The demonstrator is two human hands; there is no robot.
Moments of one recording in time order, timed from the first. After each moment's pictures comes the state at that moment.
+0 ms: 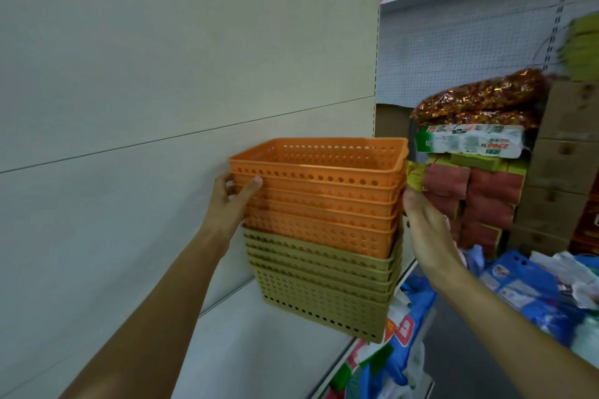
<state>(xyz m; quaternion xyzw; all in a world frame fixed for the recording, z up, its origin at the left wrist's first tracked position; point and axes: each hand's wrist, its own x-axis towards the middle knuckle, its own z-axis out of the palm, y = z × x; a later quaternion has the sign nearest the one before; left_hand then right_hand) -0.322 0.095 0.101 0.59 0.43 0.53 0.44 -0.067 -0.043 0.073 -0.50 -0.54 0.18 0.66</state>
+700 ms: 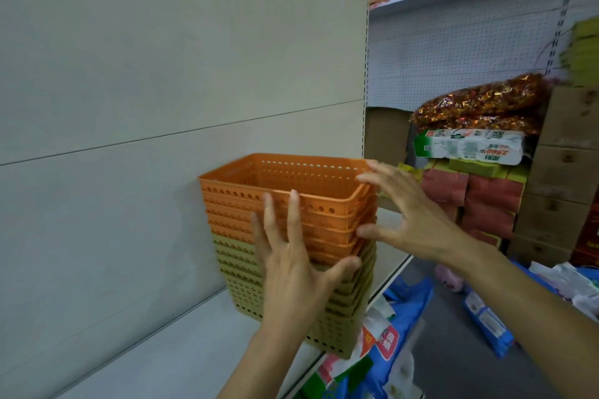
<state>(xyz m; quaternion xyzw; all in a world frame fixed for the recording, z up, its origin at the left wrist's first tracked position) -0.197 -0.020 0.046 0.74 0.44 0.49 0.12 0.018 -0.027 0.101 -0.56 -0.75 -0.04 0.33</state>
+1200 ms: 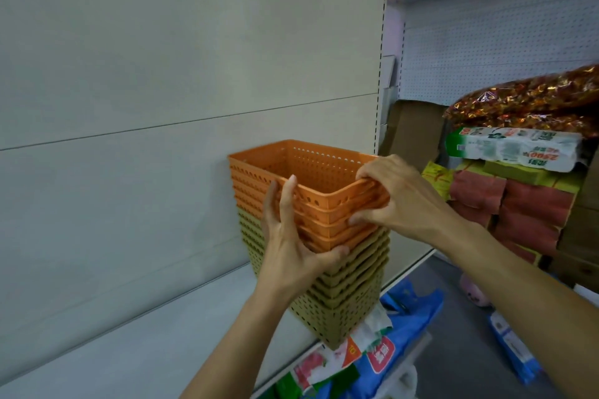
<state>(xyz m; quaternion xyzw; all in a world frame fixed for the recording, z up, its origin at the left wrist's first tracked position) -0.135 0.022 0.049 0.74 0.42 0.50 0.14 0.077 0.023 0.119 -0.48 -0.80 -0.13 0.33</state>
